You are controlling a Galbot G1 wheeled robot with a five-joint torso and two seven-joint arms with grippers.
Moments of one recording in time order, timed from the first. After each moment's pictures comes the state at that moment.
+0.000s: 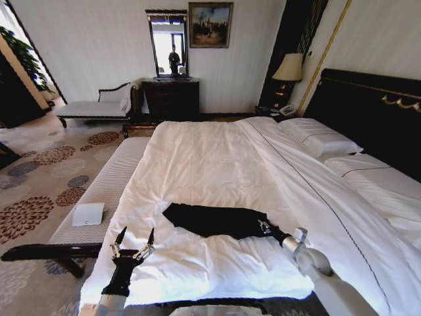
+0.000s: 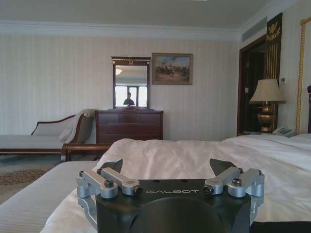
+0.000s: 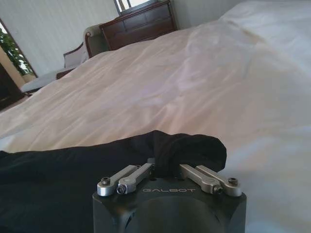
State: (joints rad) left arm 2.08 -1.19 -0.55 -2.31 -0.24 -0.35 -0.18; right arm -1.36 0.93 0.54 1.60 0.82 -0.19 -0.27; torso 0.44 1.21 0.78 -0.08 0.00
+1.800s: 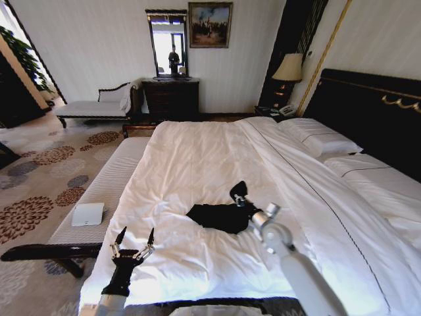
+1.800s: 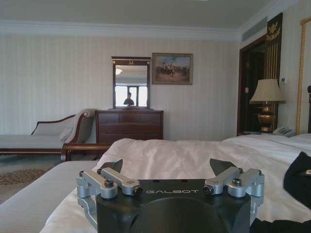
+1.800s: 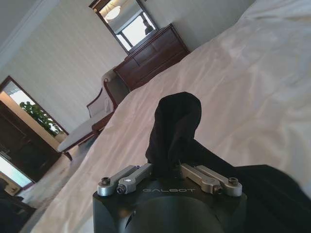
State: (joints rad) left arm 2.08 -1.19 -0.55 -2.31 -0.24 -0.35 -0.18; right arm -1.10 1.22 0.26 1.78 1.00 -0.26 0.15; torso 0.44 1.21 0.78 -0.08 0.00
